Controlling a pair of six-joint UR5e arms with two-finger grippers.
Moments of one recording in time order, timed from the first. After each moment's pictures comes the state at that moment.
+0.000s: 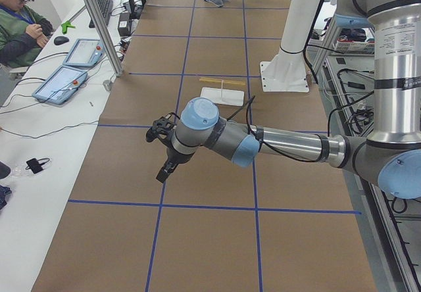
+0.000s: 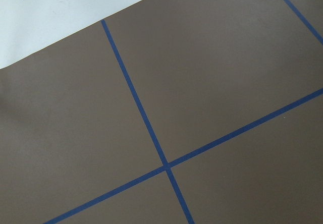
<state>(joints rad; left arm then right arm) -1.61 -1.47 -1.80 -1.95 -2.31 0.12 1.65 -1.66 1.04 -0.74 2.50 0.01</state>
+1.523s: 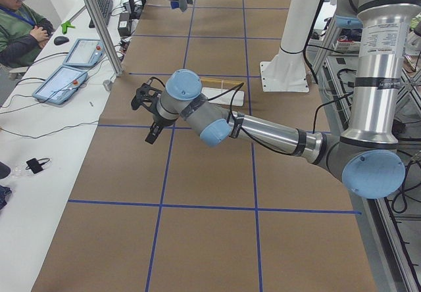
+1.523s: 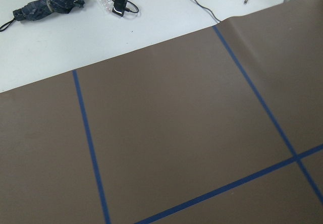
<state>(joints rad) -1.49 -1.64 -1.79 -2.16 -2.41 -0.50 1.31 -1.34 1.69 -0.74 2.44 0.64</state>
